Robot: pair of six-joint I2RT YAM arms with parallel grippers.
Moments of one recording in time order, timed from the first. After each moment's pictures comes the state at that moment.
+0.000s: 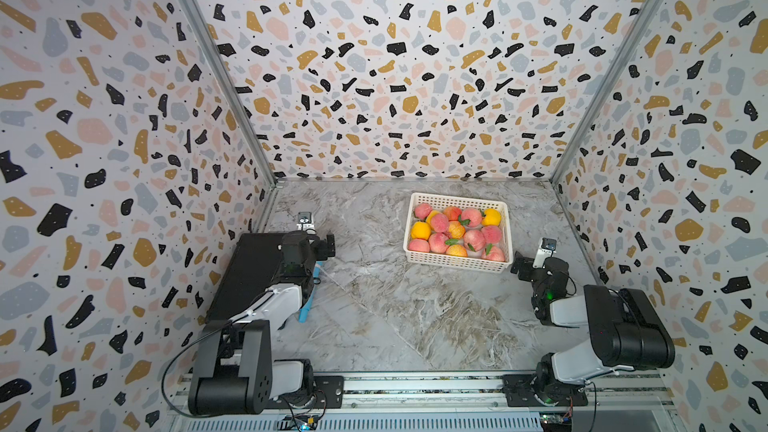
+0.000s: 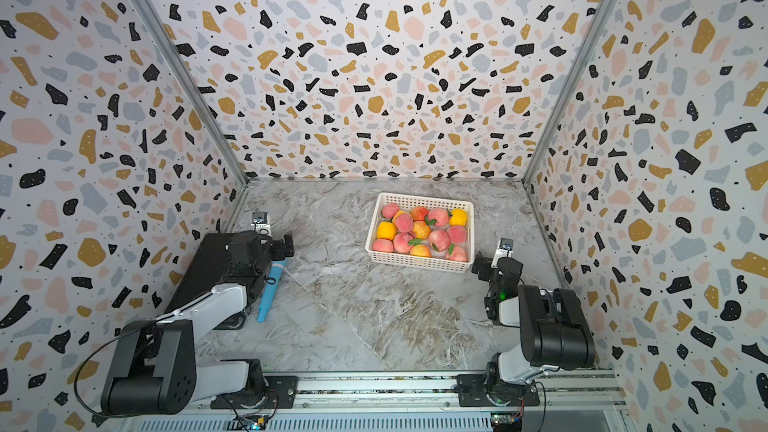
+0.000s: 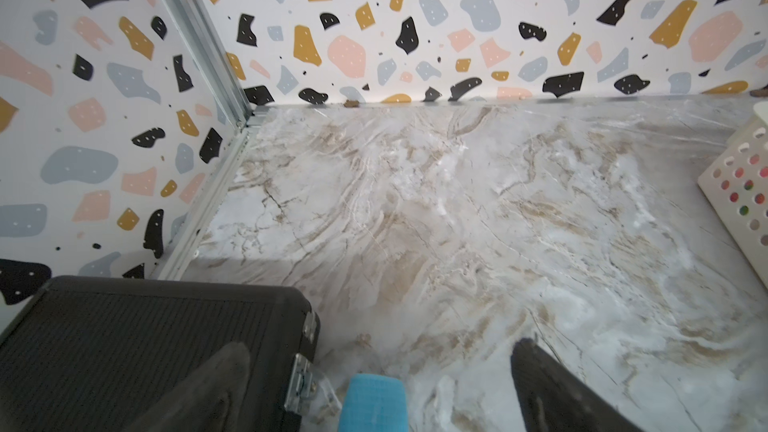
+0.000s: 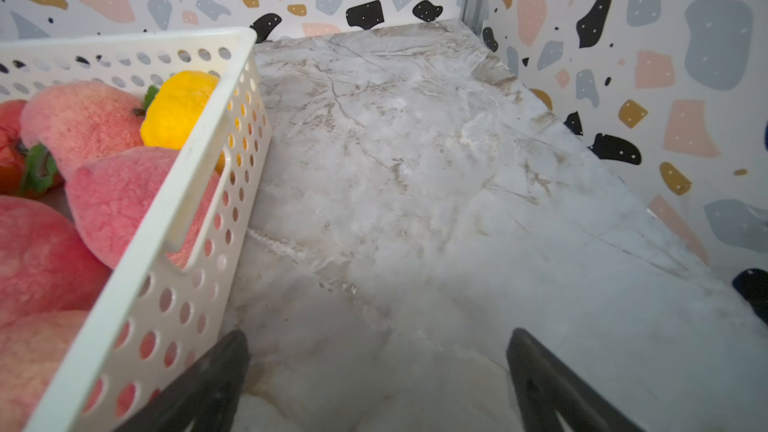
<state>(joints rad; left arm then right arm) 0.03 1.31 0.51 0.43 -0.04 0.04 -0.08 1.51 0.26 0.87 0.08 0.06</state>
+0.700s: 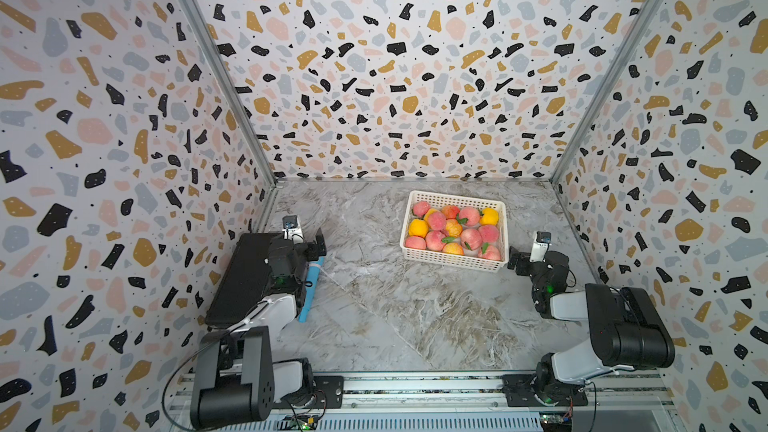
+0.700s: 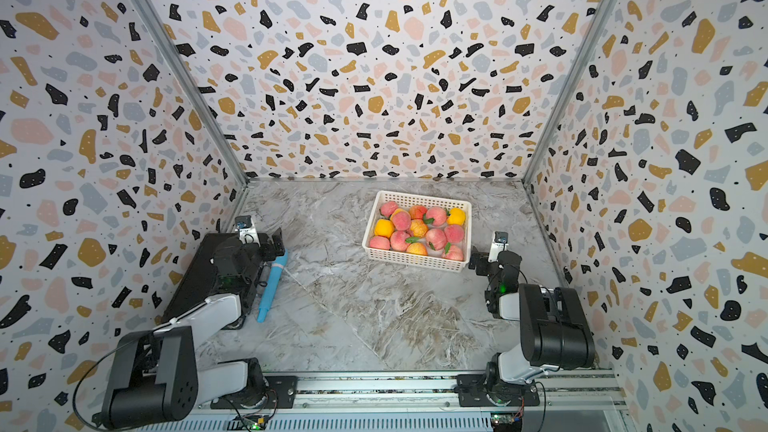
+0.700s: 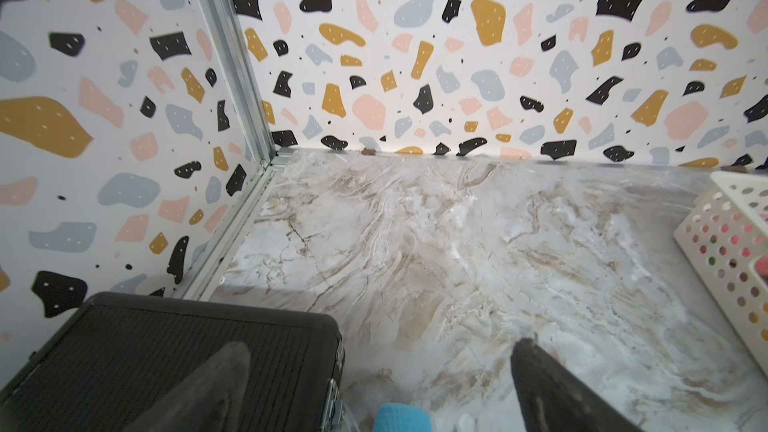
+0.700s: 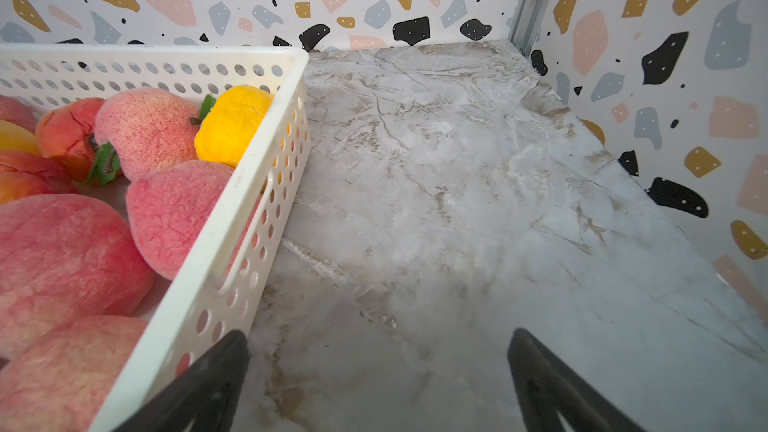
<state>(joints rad) 0.10 1.22 0.43 0.57 0.03 -0.01 -0.08 1.51 0.32 0.82 -0.05 0.01</state>
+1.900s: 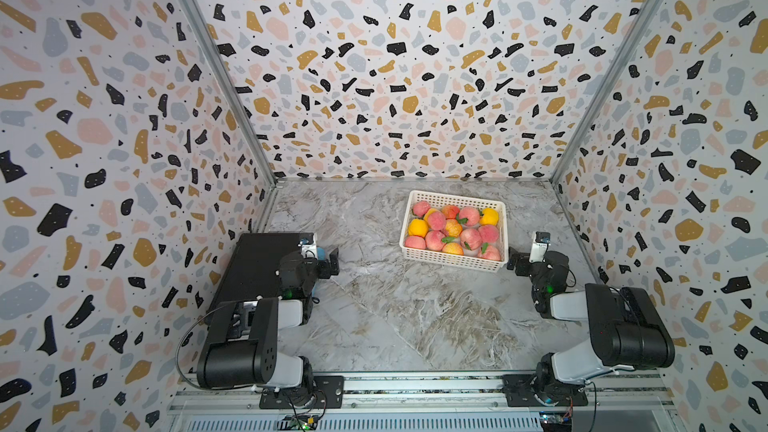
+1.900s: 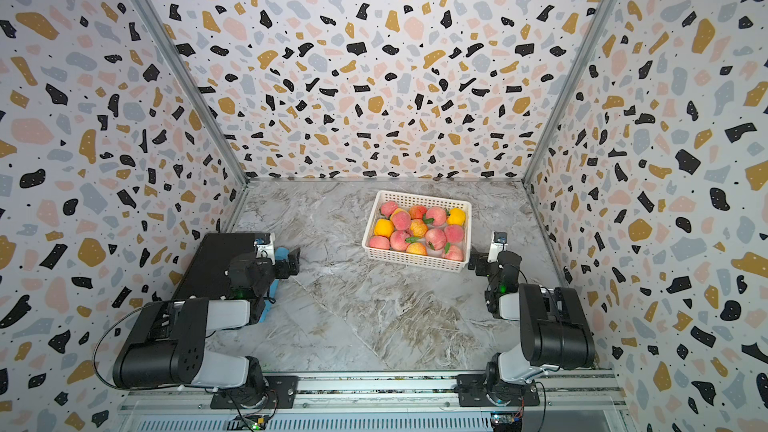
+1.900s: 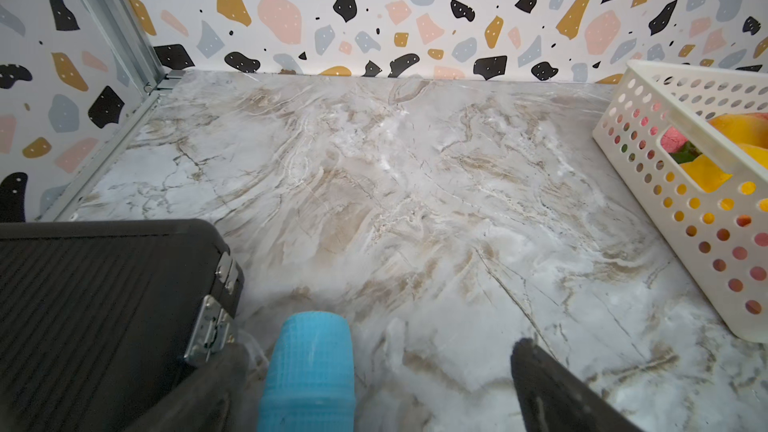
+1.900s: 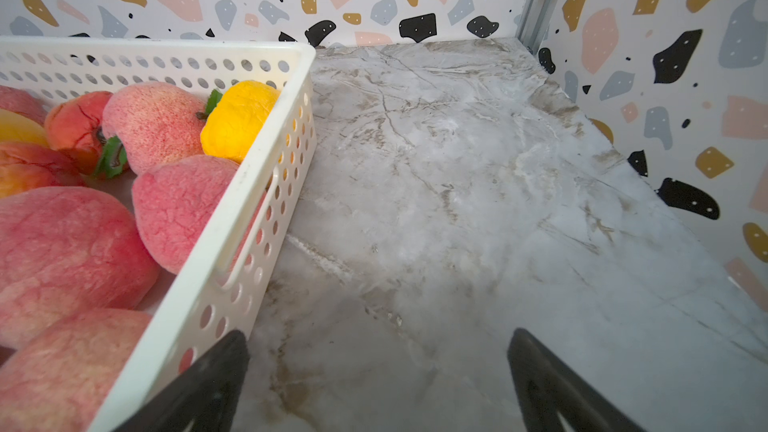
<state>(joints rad) 0.07 1.43 0.29 0.79 0.20 0.01 -0.08 1.51 0.32 0.81 -0.06 0.00</state>
